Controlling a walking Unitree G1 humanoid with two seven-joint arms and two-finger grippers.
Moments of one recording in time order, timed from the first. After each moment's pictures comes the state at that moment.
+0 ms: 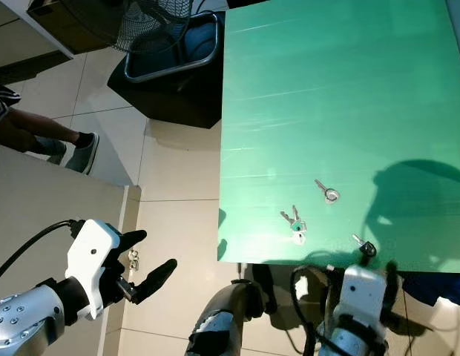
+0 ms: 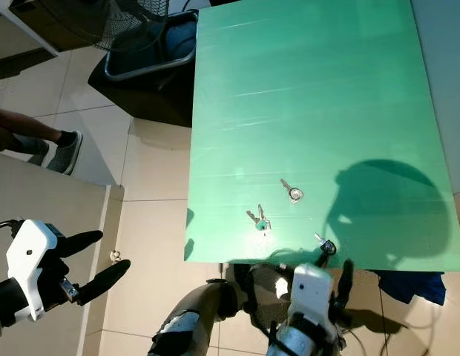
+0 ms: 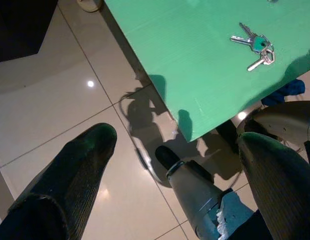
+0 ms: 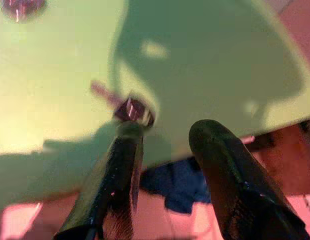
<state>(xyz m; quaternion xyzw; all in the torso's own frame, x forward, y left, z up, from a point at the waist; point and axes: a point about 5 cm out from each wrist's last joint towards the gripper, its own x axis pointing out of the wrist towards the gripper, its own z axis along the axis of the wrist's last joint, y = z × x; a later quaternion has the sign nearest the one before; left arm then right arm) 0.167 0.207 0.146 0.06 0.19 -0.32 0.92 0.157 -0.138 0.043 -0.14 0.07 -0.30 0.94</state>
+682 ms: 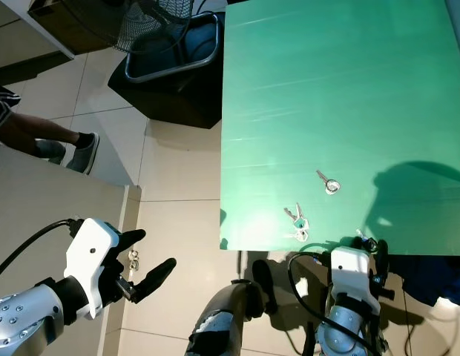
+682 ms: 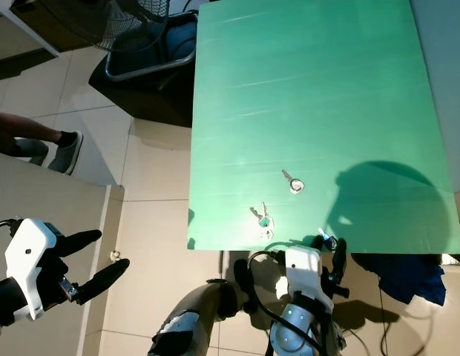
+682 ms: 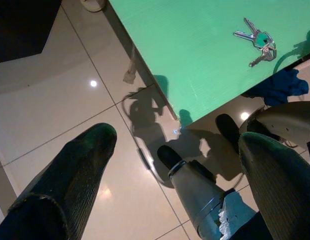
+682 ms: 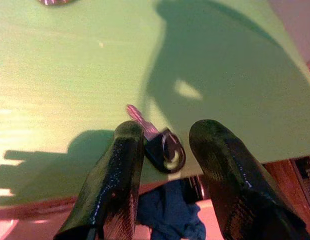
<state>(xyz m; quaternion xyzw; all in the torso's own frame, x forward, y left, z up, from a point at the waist) 0.166 0.208 0.147 0.06 0.19 -0.32 0.93 0.191 -0.149 0.042 -0.23 0.04 -0.27 0.94</state>
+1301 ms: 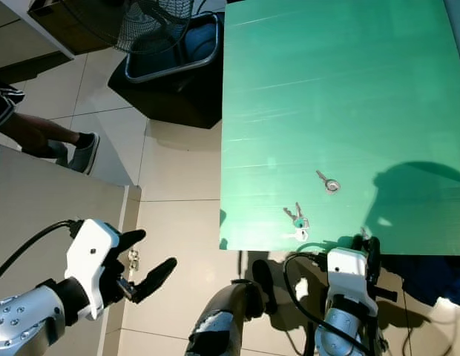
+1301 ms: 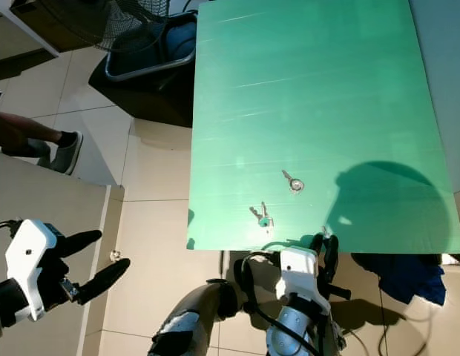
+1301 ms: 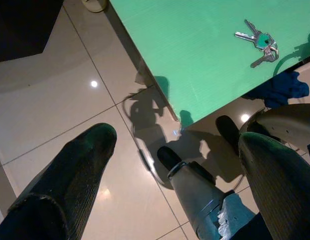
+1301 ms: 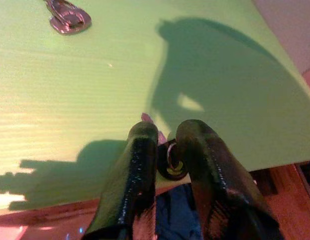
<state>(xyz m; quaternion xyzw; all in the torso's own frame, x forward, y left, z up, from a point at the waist) 0.166 0.207 0.146 0.06 0.19 -0.31 0.93 0.186 -0.142 0.047 -0.22 0.03 -0.26 0.94</state>
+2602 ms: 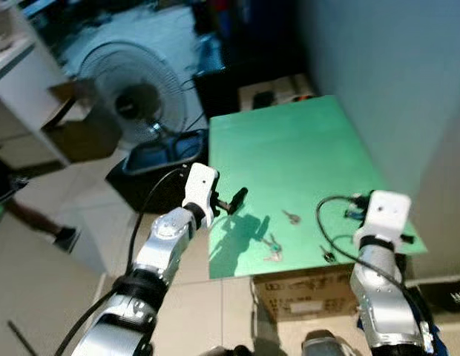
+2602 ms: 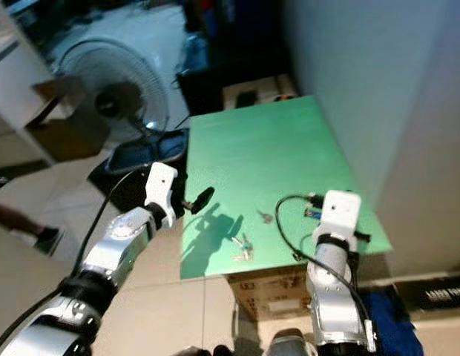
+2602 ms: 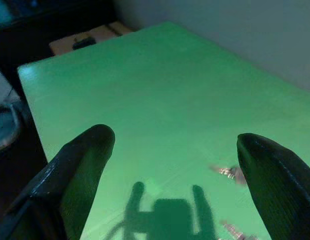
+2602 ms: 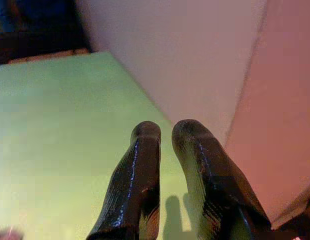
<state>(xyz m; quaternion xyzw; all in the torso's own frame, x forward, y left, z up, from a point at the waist) 0.331 0.099 0.077 -0.03 0.10 -0.26 0.96 0.265 -0.193 0.079 -0.09 0.04 -0.19 0.98</state>
